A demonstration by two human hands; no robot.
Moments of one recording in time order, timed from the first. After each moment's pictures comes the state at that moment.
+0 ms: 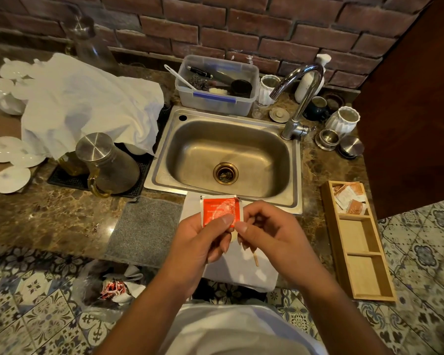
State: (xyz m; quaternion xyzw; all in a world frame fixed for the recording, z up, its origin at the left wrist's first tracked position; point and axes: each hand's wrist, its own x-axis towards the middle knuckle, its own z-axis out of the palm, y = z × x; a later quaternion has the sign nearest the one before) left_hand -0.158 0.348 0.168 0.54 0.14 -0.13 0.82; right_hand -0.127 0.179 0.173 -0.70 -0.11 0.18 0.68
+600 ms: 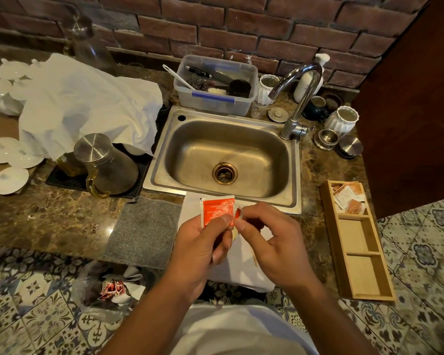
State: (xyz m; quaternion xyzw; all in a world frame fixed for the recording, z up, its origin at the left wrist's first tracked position) left_hand -0.155 0.338 0.163 0.51 0.19 -0.13 0.83; right_hand -0.130 0.182 0.157 -0.83 -0.19 -0.02 0.53
